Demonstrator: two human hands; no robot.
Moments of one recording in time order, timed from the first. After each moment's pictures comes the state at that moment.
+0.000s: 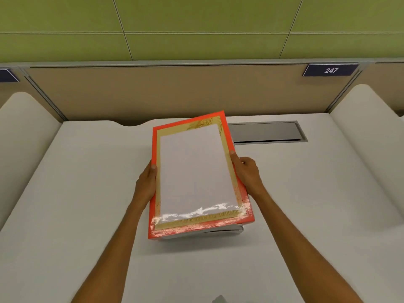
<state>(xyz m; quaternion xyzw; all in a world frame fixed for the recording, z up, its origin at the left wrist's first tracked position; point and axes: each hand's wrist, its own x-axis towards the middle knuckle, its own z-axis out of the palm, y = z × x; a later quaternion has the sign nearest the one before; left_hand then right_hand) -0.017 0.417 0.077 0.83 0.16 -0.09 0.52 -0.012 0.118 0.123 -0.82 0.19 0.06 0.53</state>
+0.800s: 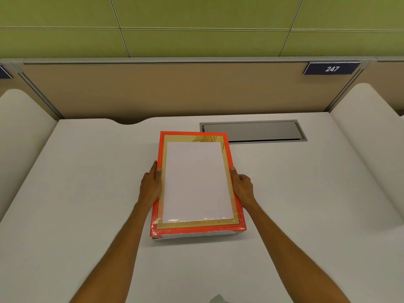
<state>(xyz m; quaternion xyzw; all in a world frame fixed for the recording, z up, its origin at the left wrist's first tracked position) 0.005 0.407 0.027 0.90 0.14 -0.07 0.41 -0.021 0.114 0.044 -0.79 0.26 0.09 0.55</state>
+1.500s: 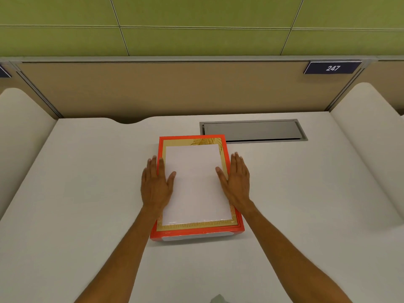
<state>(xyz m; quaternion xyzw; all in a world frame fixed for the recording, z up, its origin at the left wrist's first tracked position) -0.007 0.387 0.023 0.99 0.05 0.05 0.15 -0.011 0.132 0.035 -0.96 0.08 -0.03 0.27</state>
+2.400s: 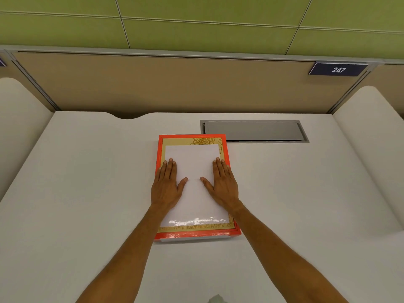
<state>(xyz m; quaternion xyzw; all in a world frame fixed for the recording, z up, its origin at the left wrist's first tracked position) -0.005 0.364 0.001 0.99 -0.03 -0.03 0.12 -0.004 0.155 0.013 -0.99 -0.03 0.06 0.14</state>
